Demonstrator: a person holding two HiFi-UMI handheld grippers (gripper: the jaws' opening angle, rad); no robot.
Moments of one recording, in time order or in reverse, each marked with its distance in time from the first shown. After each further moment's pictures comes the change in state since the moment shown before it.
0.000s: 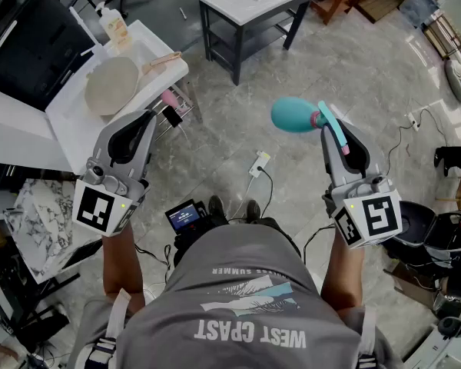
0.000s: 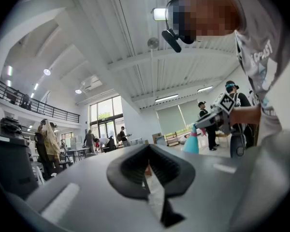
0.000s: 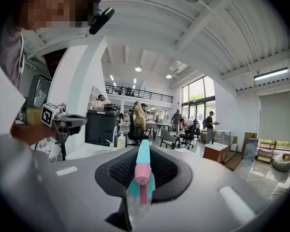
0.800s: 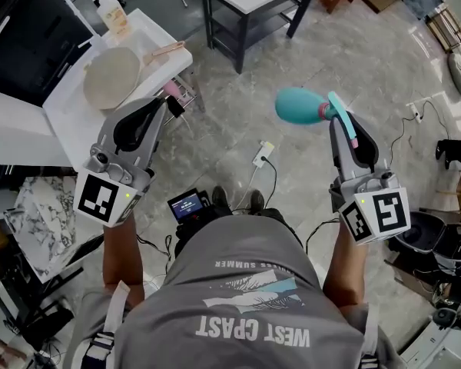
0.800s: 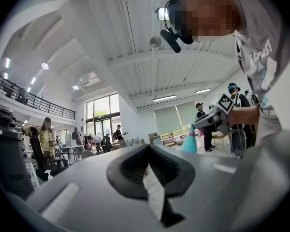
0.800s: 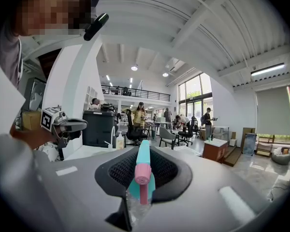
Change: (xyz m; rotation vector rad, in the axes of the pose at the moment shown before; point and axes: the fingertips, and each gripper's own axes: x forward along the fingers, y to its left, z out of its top) left arm 0.013 0.018 -0.024 -0.025 0.003 -0.052; right arm 0.026 0.009 -0.007 0.046 0.010 -0.020
